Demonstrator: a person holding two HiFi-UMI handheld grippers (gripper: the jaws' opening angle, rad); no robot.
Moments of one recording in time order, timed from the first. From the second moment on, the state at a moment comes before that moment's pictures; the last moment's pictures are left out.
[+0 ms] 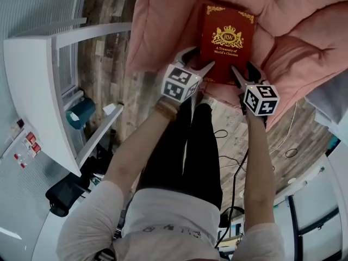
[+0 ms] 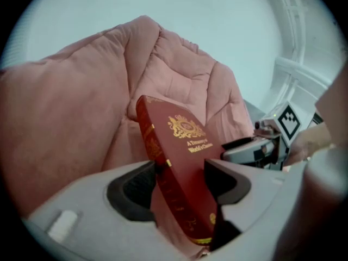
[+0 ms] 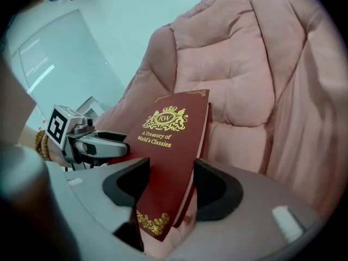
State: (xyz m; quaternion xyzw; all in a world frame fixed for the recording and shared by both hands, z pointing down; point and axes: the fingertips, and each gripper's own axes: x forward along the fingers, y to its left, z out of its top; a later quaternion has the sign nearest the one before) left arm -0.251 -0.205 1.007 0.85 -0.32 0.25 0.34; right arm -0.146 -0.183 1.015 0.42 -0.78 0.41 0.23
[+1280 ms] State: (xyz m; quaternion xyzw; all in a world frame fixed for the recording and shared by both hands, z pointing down) left arm -0.258 -0.177 0.568 0.90 -0.35 0.15 0.23; right arm -0.160 -0.134 0.580 0.48 -0.82 0.28 0.15
